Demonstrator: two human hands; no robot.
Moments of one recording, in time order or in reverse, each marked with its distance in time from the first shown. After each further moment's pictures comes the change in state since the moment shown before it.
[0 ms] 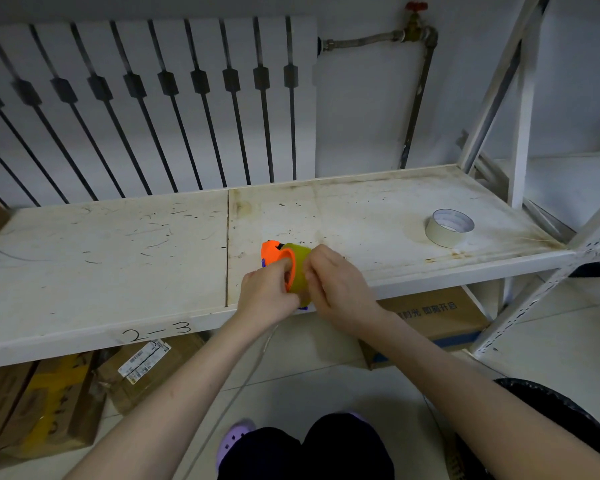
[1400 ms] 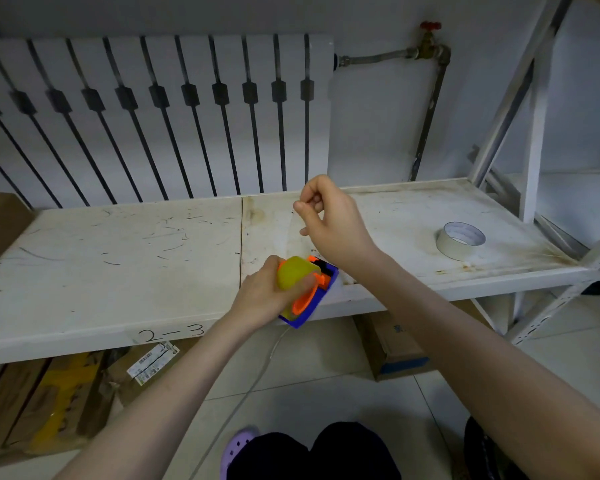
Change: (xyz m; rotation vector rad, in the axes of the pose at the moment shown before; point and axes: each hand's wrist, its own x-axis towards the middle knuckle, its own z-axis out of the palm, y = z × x) left_hand -0.003 -0.015 -0.021 -0.274 -0.078 -0.071; right_hand 0.087 -0.042 -0.034 0.322 0.109 0.208
